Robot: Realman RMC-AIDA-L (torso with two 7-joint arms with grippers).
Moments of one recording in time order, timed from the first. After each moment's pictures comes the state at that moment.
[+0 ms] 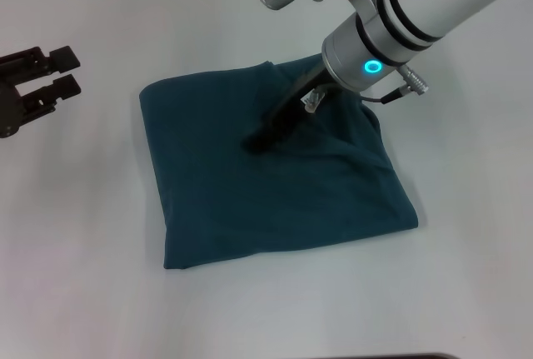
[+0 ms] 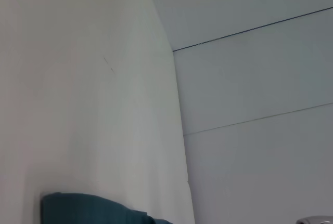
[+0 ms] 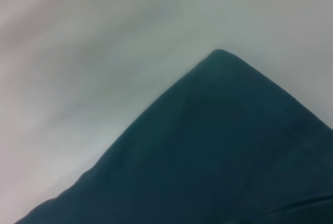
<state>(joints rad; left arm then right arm) -0.40 -2.04 -2.81 -0.71 -1.09 1.75 -2.41 0.91 2.10 -1.54 -0.75 -2.24 -1.18 2.40</state>
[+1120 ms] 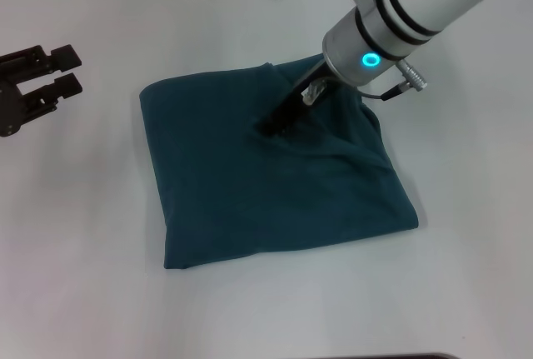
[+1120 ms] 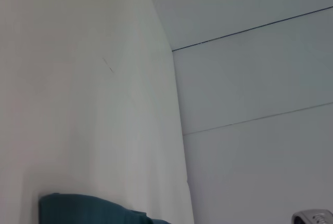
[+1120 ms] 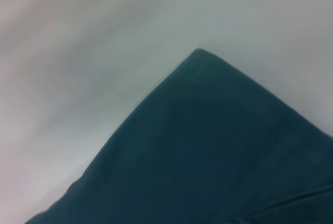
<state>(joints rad) -0.40 -2.04 -2.81 -0.70 -1.09 1.75 -2.41 0.95 2.09 -1.53 -0.71 -2.25 -1.17 2.46</state>
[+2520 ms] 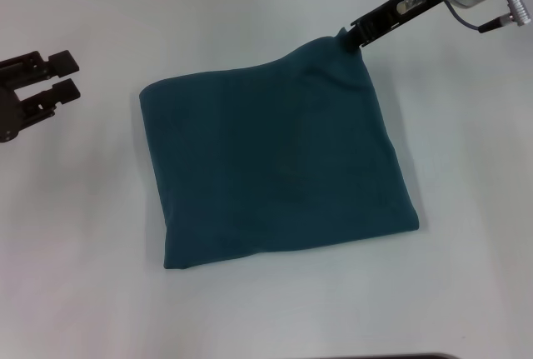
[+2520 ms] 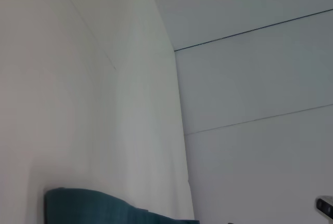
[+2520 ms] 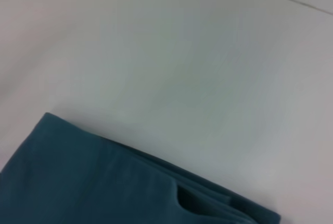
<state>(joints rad) -0.39 -2.04 -2.81 -0.69 -1.09 1.75 -2.41 0.84 2.08 -1.13 -0.97 -2.56 -1.33 2.56</state>
